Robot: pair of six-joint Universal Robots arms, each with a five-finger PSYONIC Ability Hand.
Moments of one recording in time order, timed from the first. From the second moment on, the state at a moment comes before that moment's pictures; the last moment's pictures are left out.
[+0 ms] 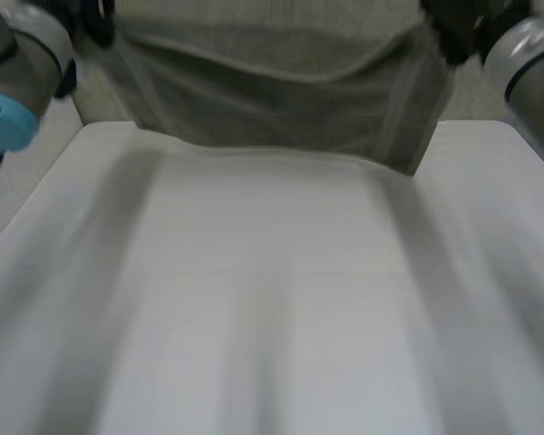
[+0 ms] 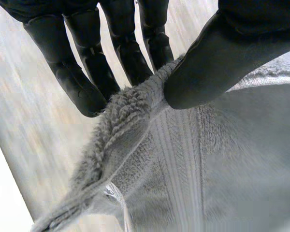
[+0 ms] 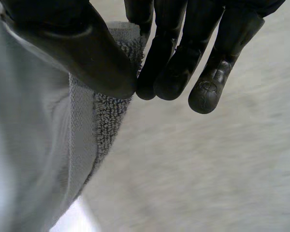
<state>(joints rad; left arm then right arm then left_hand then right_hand) 4.45 -2.40 -0.21 2.73 -1.56 3.21 1.87 -1.01 0.70 0.19 1.35 2.53 1.44 1.51 1.55 1.53 1.49 1.34 1.33 1.34 1.34 1.18</state>
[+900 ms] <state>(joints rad) 4.67 -1.42 -1.99 3.37 -1.19 3.47 1.66 -1.56 1.54 0.56 1.17 2.23 1.44 1.51 1.55 1.53 1.49 1.34 1.33 1.34 1.34 1.18</state>
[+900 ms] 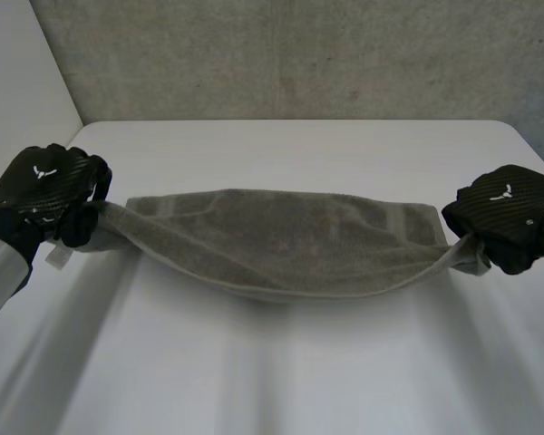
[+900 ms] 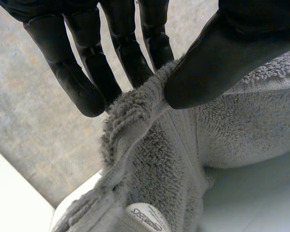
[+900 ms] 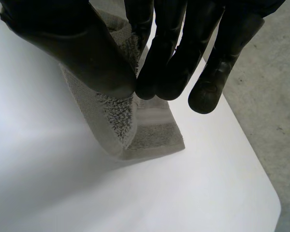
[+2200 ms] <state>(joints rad) 4.48 -2.44 -0.98 3.17 -1.46 3.74 1.82 -0.86 1.05 0.20 1.48 2.52 1.44 1.51 1.55 1.53 1.49 0.52 0.53 0.53 0.52 0.32</state>
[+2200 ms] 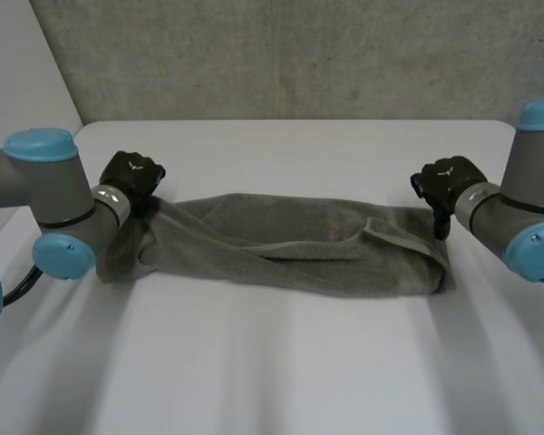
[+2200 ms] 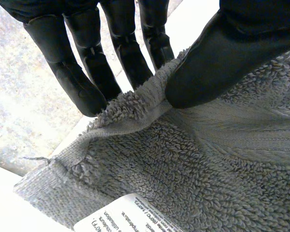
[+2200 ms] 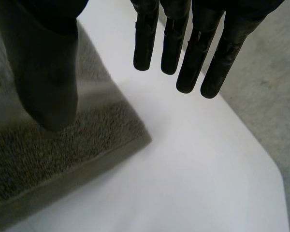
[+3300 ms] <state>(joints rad) 4.45 -2.42 -0.95 3.16 -1.47 3.73 1.95 -0.85 1.11 -0.01 1.65 2.63 1.44 1.51 1.55 1.53 1.49 1.34 1.32 1.34 1.34 1.17</state>
